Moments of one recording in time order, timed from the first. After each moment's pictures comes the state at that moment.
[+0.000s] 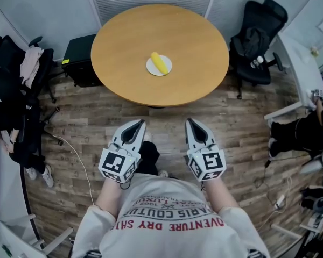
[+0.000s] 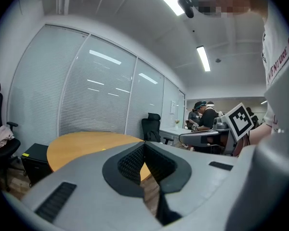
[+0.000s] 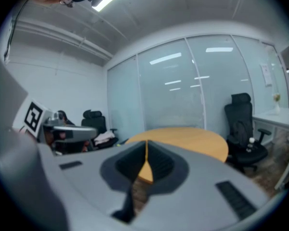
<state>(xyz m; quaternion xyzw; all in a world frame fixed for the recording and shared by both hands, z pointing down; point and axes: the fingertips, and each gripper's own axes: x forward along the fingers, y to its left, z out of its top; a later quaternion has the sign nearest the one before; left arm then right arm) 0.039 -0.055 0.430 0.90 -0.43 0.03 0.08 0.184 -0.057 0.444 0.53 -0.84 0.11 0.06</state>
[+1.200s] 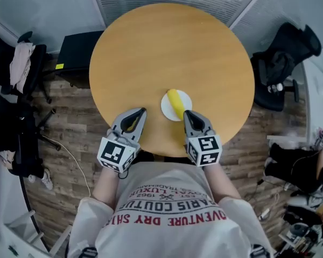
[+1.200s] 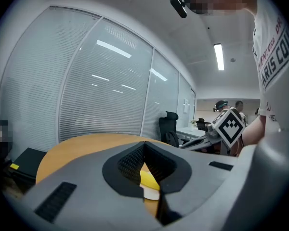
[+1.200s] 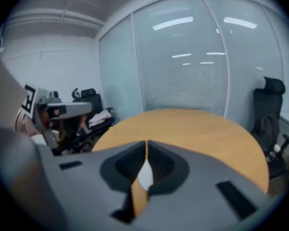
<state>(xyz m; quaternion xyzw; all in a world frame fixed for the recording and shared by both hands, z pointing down) -0.023 -0.382 0.473 0.89 -0.45 0.04 0.11 0.118 -0.391 0.543 0.47 -0.84 0.18 0.21</state>
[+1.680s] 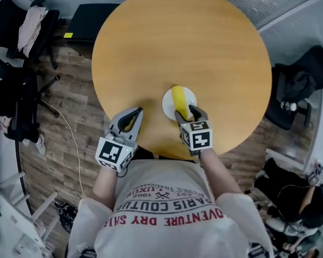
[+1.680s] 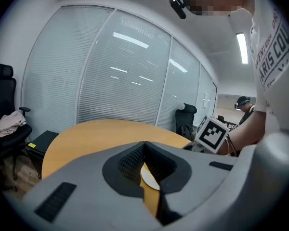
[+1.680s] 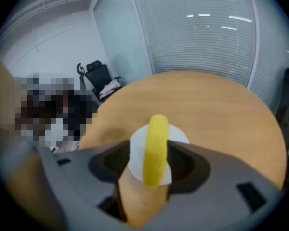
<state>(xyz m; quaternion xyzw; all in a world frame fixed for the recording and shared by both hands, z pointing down) -0.025 -0.392 0.533 0.83 -0.53 0.07 0.17 0.118 -0.424 0.666 0.34 -0.82 0.28 0.37</state>
